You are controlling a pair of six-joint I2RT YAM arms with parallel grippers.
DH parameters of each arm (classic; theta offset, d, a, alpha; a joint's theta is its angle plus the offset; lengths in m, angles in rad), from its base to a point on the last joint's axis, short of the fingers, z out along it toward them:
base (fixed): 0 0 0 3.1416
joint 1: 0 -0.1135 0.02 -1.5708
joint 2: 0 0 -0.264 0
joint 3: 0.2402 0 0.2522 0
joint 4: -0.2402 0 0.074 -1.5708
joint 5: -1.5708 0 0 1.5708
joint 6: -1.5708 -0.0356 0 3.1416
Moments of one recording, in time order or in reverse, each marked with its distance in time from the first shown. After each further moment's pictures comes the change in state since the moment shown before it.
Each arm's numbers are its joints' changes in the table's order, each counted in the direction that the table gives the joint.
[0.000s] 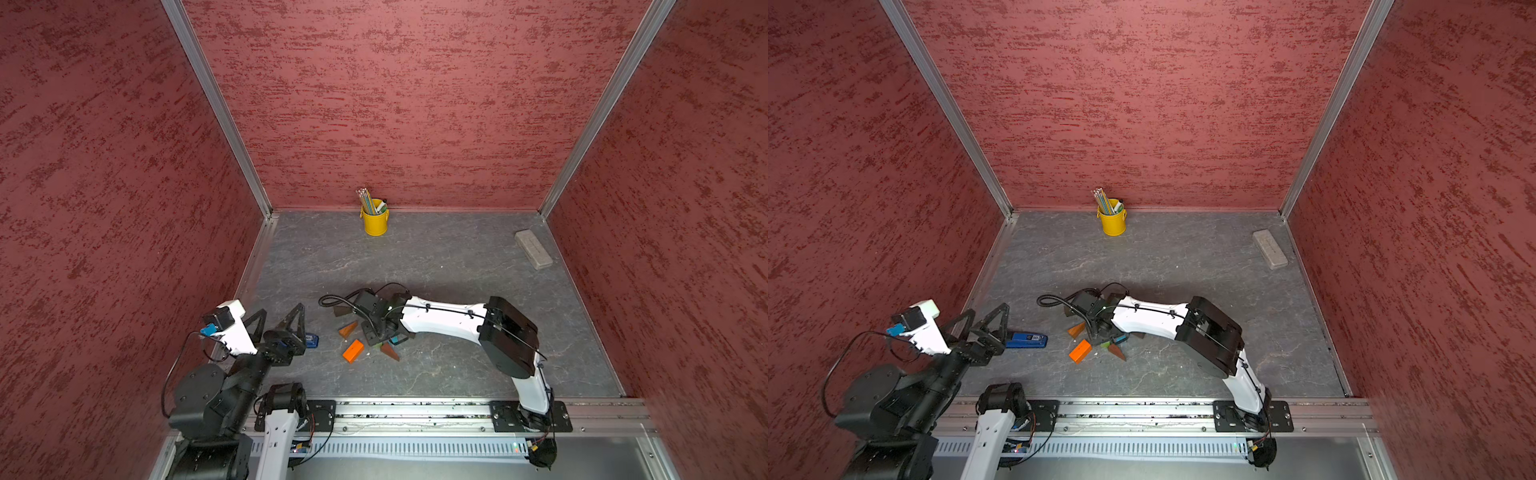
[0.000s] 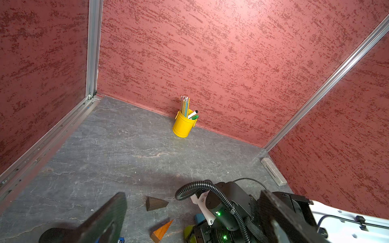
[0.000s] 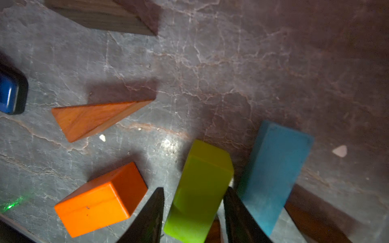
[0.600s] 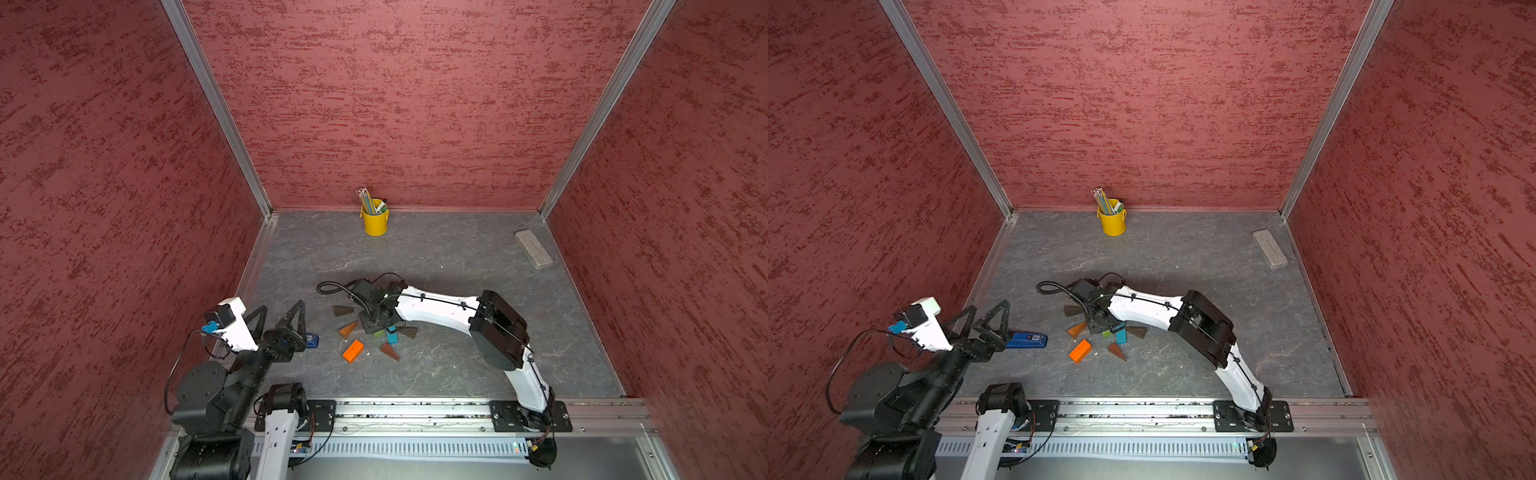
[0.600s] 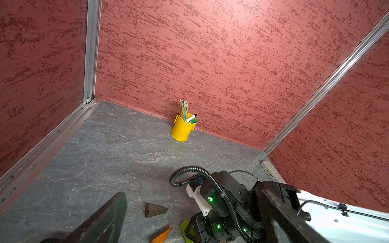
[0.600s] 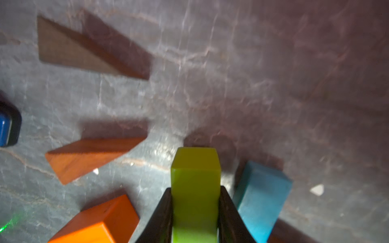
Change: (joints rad) left arm 0.000 0.000 -0.039 0.061 -0.005 0.000; right arm 0.070 -0.084 0.149 -0.058 -0.005 0.087
